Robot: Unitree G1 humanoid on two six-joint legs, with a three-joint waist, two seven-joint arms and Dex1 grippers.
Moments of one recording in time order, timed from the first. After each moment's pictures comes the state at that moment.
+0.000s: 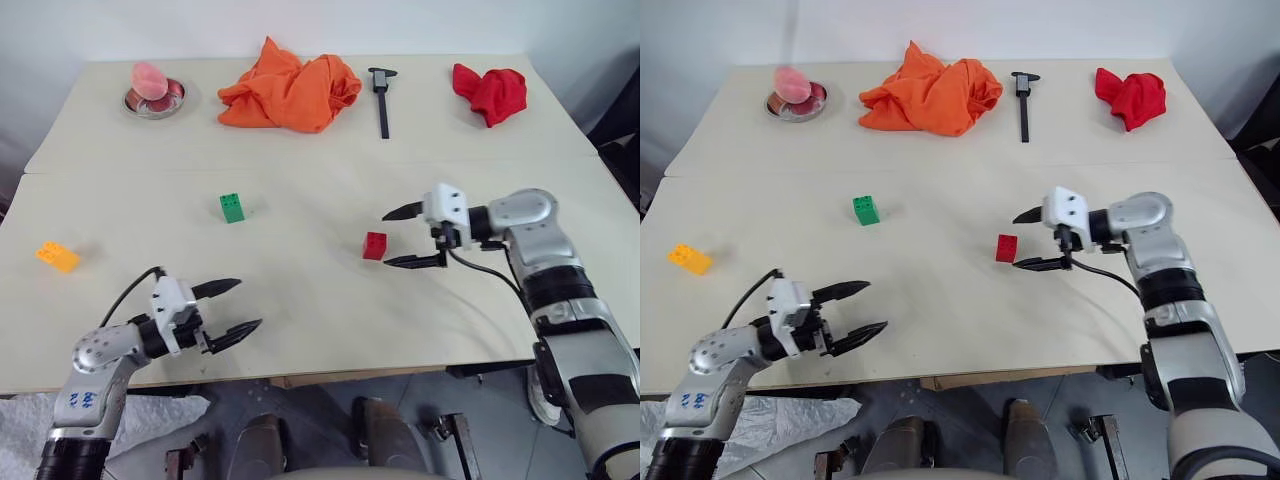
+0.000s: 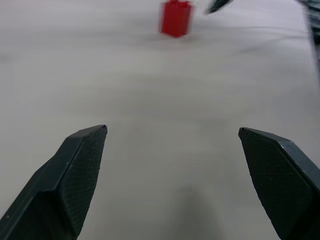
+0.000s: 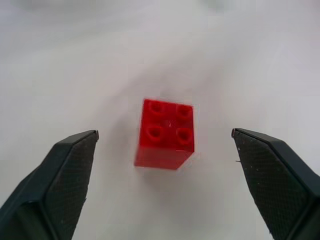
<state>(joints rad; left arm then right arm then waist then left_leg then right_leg) 0.11 0.57 0.24 -0.10 -0.45 0.04 -0.92 -0.79 -0.63 0.08 0.65 0.20 -0.21 1.49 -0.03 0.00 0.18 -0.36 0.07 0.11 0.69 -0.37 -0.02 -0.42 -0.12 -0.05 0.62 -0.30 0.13</state>
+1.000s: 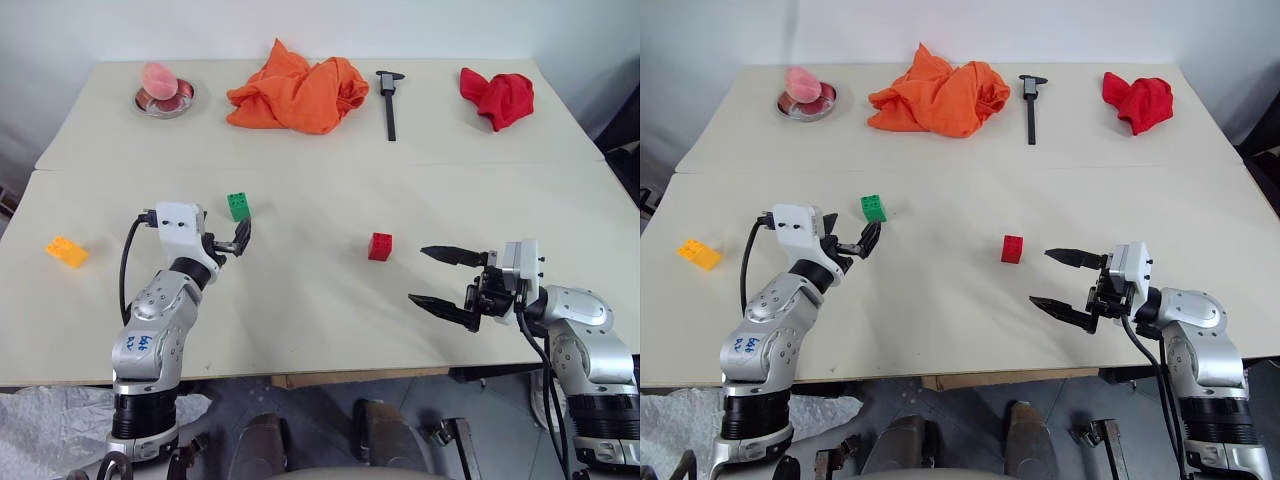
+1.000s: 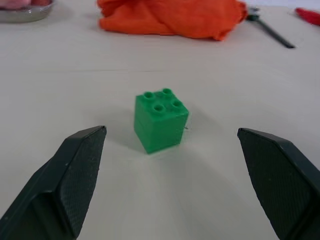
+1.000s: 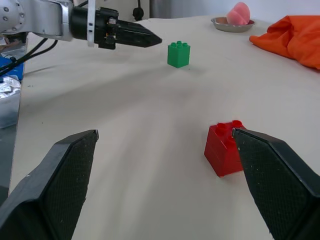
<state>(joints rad) -0.32 0.22 0.18 -0.24 -0.28 0.59 0.02 -0.17 -0.62 -0.16 -0.02 0.54 0.09 1.24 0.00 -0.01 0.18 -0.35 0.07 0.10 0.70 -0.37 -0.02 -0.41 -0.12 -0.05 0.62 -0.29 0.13</state>
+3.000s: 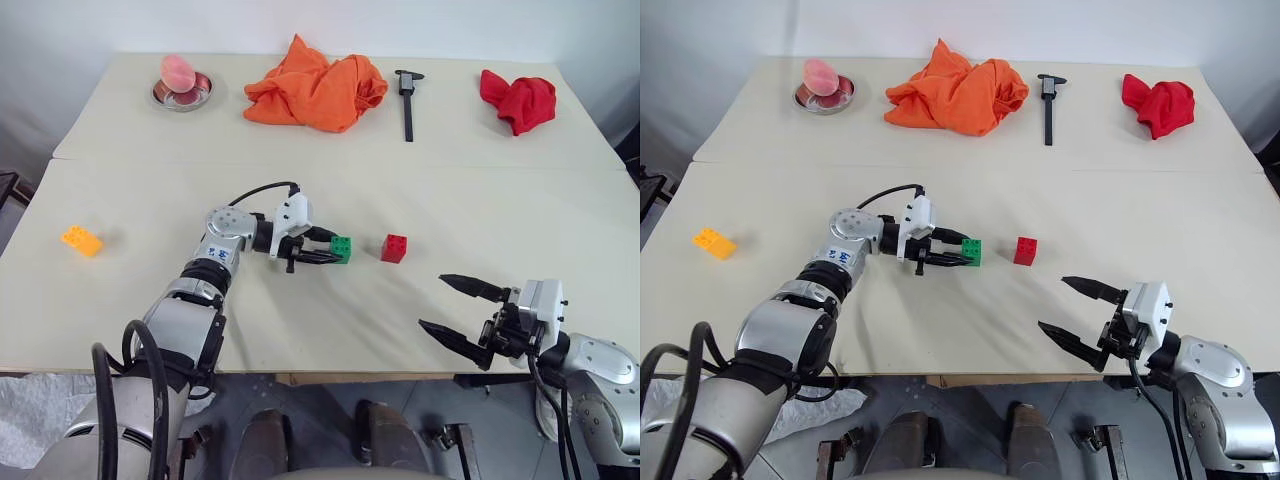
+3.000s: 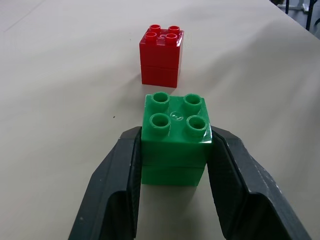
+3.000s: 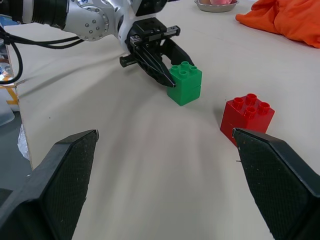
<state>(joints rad) -1.09 0.25 -0.09 1.27 -0.04 -0.40 -1.29 0.16 -0.62 -0.24 -0.31 0.58 0.11 1.06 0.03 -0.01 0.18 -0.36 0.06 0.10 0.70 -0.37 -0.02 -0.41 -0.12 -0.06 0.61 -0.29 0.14</state>
